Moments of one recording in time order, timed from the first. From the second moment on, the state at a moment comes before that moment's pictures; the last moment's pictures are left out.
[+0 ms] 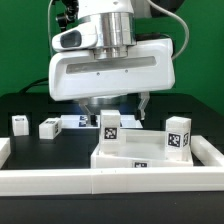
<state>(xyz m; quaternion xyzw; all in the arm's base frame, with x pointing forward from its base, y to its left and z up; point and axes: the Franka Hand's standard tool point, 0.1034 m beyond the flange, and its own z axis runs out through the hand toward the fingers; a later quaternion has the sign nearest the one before) 0.580 -0.017 0.077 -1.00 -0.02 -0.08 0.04</state>
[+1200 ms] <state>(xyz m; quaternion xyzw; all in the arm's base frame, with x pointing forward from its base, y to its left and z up) 0.589 -0.027 0.082 -1.00 -0.03 -0.09 0.03</state>
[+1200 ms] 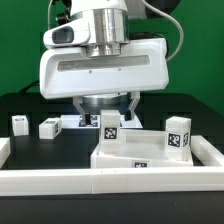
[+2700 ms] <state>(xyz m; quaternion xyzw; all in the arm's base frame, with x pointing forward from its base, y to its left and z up) 0.589 -0.002 0.081 -0.85 0.51 -0.06 0.09</state>
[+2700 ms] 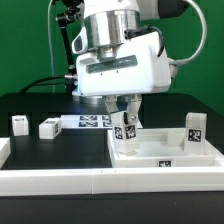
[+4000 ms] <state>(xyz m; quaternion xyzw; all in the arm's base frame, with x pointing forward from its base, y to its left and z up) 0.592 0.009 0.078 -0.99 -0.01 -0.10 0.03</state>
